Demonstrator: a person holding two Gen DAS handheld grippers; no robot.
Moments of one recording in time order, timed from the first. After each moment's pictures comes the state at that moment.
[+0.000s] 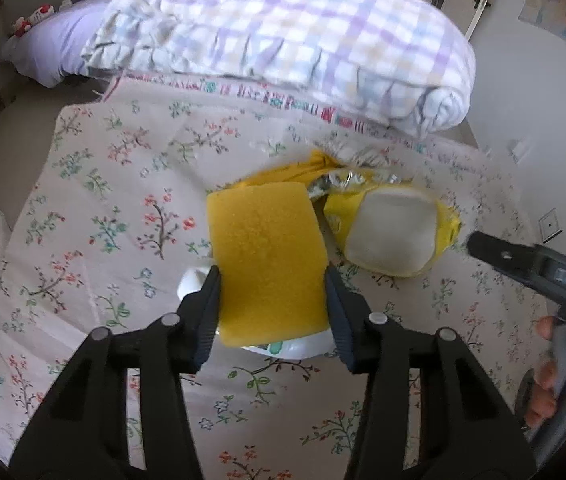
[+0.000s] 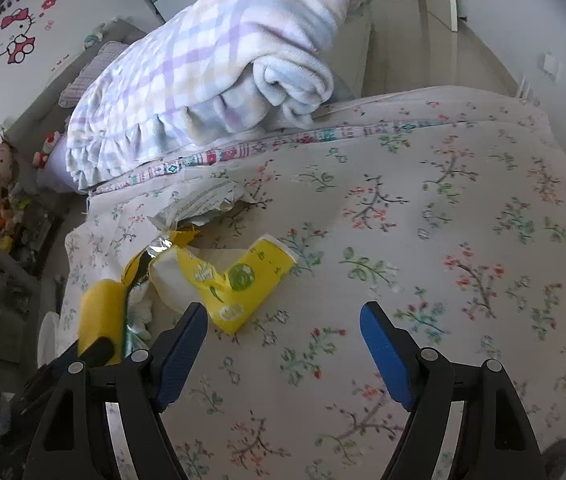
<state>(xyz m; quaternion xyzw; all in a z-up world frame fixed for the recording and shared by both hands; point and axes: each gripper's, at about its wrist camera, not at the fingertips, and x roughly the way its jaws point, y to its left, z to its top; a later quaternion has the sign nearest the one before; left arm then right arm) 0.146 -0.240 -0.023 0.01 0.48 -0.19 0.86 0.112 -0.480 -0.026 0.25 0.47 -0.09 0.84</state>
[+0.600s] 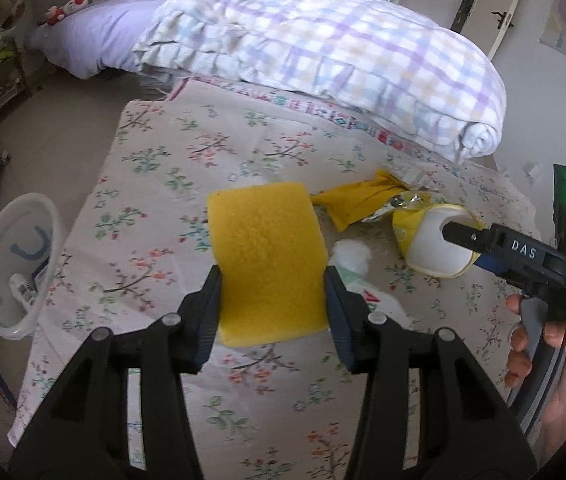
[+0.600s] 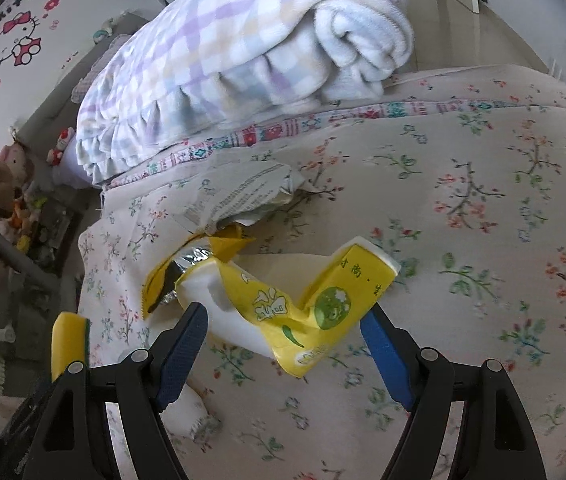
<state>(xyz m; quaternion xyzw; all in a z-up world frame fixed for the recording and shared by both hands) 0.154 -0.170 -0.013 0.00 0.48 -0.15 0.87 0.161 -0.449 -0.054 0.27 0.48 -0.05 0.83</state>
